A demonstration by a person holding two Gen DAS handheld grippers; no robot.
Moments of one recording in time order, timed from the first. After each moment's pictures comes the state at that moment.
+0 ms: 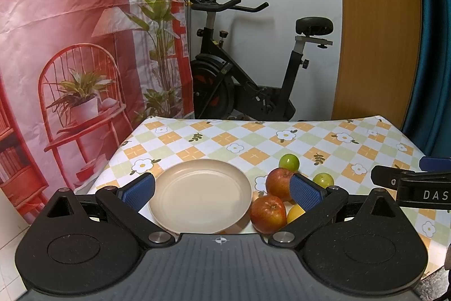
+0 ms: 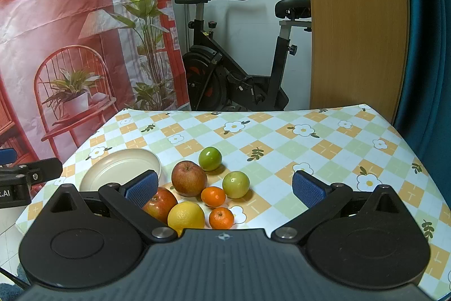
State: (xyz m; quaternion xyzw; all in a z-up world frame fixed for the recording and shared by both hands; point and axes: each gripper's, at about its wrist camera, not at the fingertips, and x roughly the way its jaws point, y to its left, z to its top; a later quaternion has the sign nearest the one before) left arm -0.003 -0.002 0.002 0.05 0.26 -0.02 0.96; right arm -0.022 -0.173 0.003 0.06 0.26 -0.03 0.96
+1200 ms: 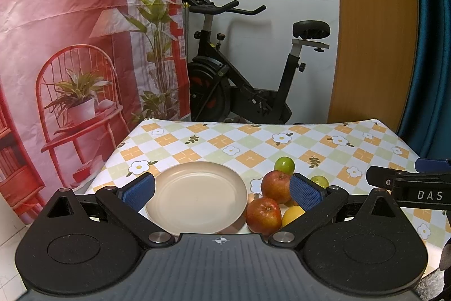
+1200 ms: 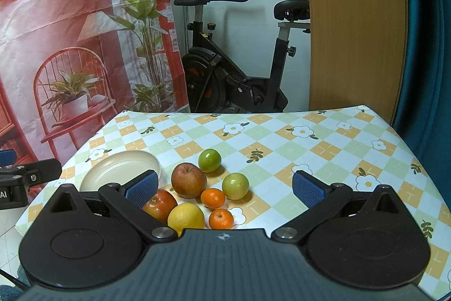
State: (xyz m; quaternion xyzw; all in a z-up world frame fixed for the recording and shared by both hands) left arm -0.004 -0.002 0.004 0.05 0.25 -0.03 0.97; right arm -0.023 -0.177 0.008 0.06 0.25 -0.04 0.97
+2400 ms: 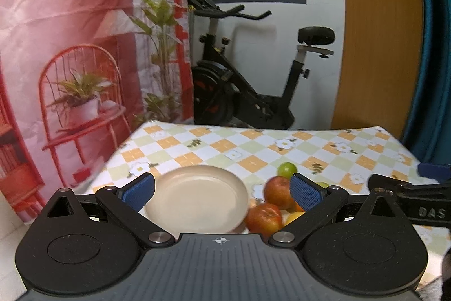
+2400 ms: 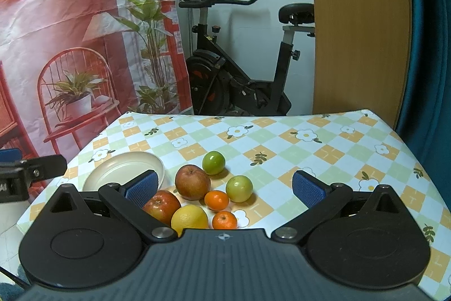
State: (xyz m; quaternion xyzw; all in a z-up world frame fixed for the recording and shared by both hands) left arm 0.000 -0.001 -0.006 0.04 0.24 -0.01 0.97; right arm -0.023 -0.164 0.014 0.05 0.24 -0.03 0.97
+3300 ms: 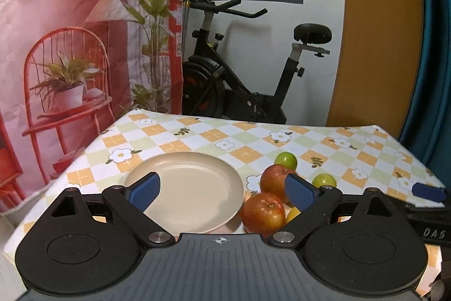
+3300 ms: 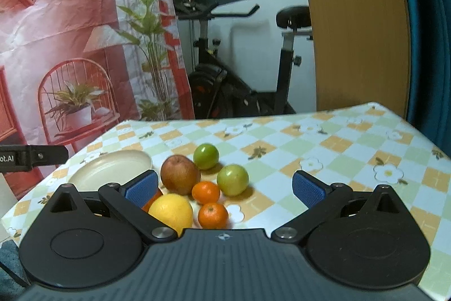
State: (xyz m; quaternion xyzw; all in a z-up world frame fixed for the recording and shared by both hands) left arm 0.019 0.016 -0.047 0.00 0.23 -0.05 0.97; right arm -0.023 -0.193 -0.071 0.07 0.19 -0.02 0.98
